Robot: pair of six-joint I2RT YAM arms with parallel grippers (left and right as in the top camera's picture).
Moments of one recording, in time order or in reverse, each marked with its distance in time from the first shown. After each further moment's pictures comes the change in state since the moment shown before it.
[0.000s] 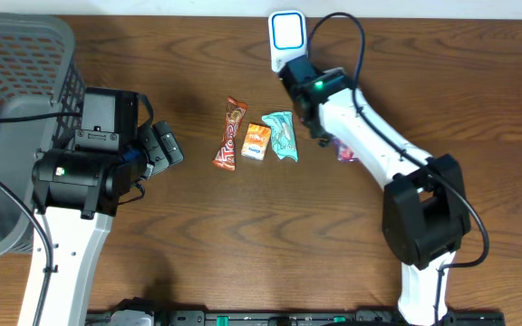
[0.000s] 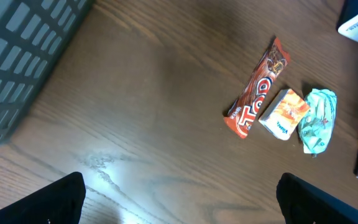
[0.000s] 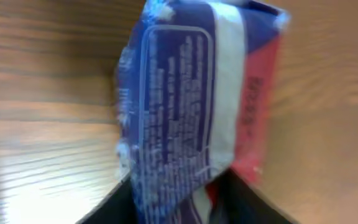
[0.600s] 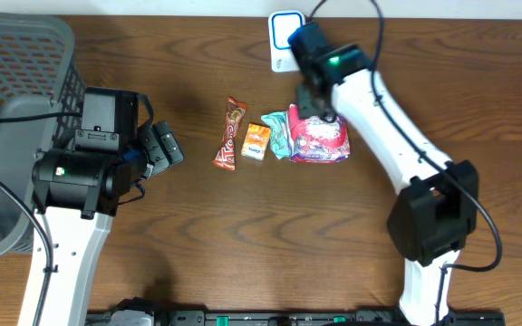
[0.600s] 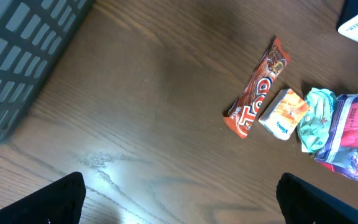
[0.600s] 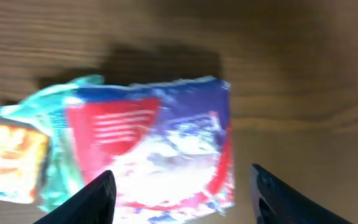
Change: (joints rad) left arm 0.000 0.000 0.000 0.000 0.000 0.000; right arm -0.092 0.000 0.217 -0.102 -0.339 -0.030
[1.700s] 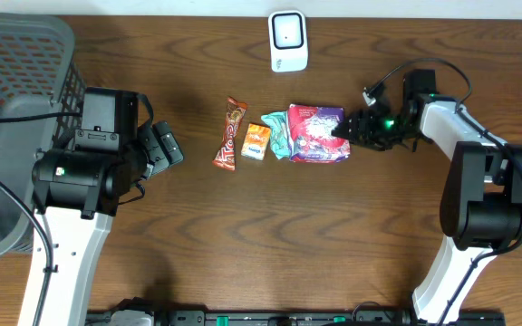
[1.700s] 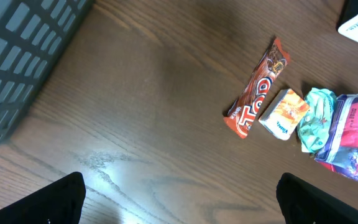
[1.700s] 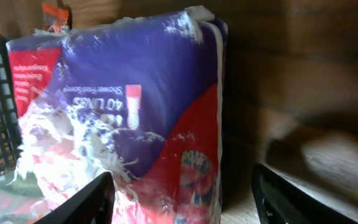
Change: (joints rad) left arm 0.000 0.000 0.000 0.000 0.000 0.000; right arm -0.456 0.000 -0.590 0.540 -1.023 -0.299
